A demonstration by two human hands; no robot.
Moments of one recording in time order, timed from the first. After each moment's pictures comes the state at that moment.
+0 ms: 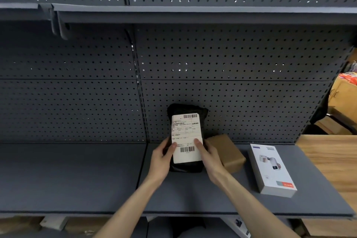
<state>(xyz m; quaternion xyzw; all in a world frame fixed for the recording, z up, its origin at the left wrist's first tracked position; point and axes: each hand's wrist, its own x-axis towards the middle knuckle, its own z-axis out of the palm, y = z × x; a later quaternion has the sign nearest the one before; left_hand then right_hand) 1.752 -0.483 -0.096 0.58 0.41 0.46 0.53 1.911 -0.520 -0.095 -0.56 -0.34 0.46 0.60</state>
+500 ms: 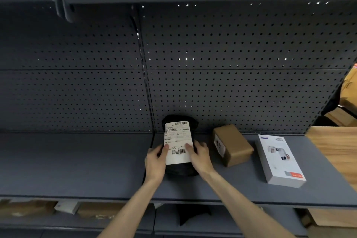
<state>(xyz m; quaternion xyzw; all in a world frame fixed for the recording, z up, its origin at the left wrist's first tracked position) 1.717 -0.488 -0.134 0.56 0.57 0.43 0.42 1.874 -0.503 -0.147 -0.69 -0.46 0.34 0.44</state>
